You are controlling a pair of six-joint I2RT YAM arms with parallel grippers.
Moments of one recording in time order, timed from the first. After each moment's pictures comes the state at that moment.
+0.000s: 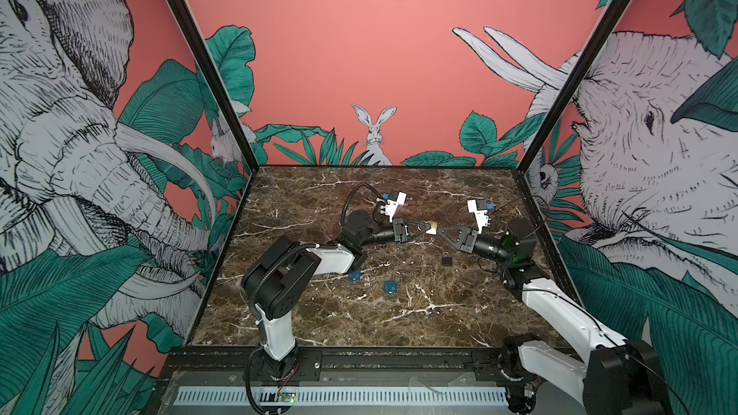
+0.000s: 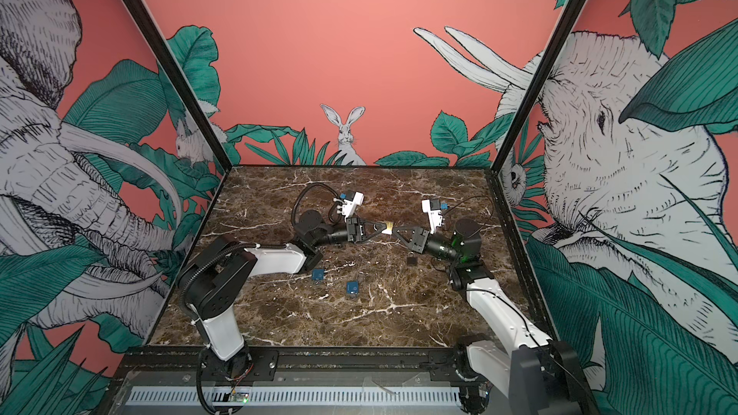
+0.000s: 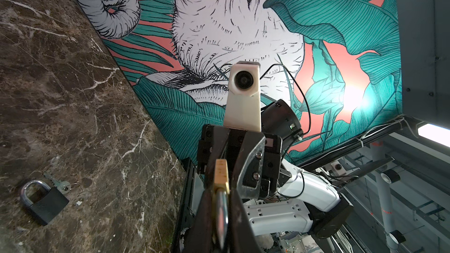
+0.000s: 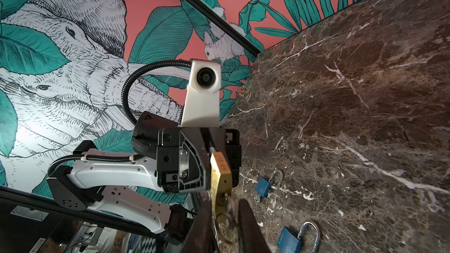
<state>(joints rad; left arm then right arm) -0.72 1.81 0.87 1.15 0.82 -1.26 0.20 1.06 0.52 0.42 -0.94 0.83</state>
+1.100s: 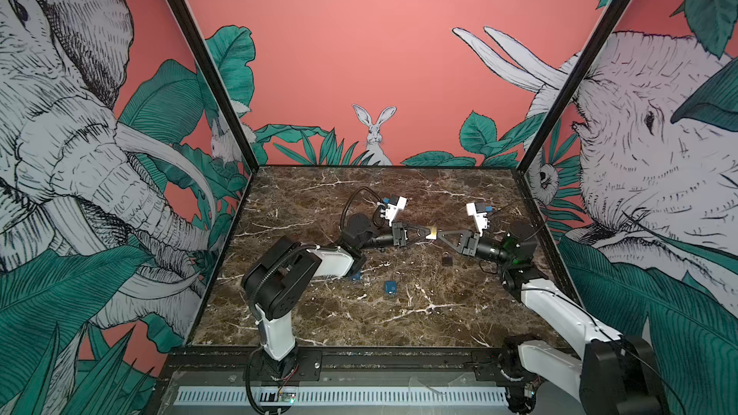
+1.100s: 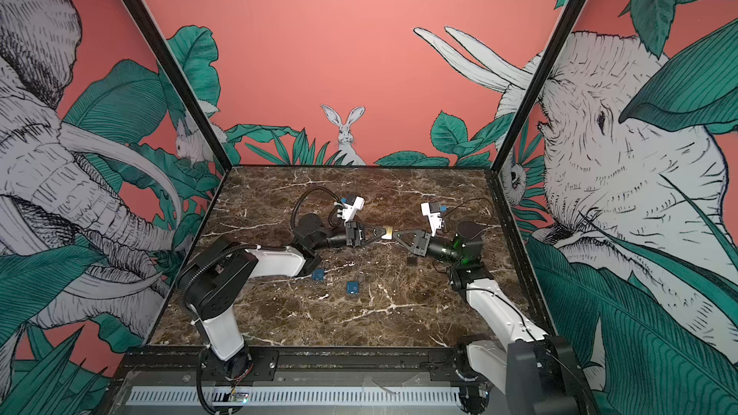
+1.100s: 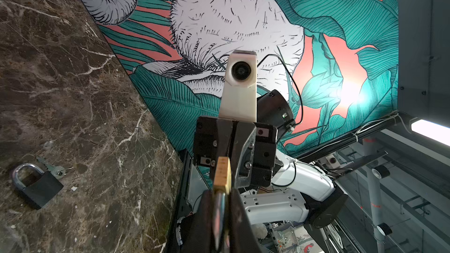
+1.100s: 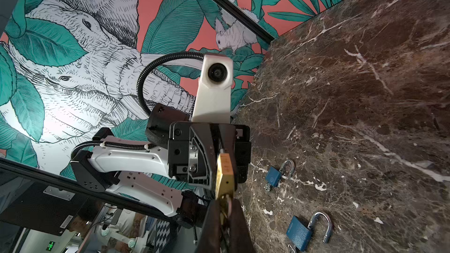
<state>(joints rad) -0.72 1.80 0.84 1.18 0.84 -1.26 0.15 1.08 0.48 0.50 -1.05 0.87</state>
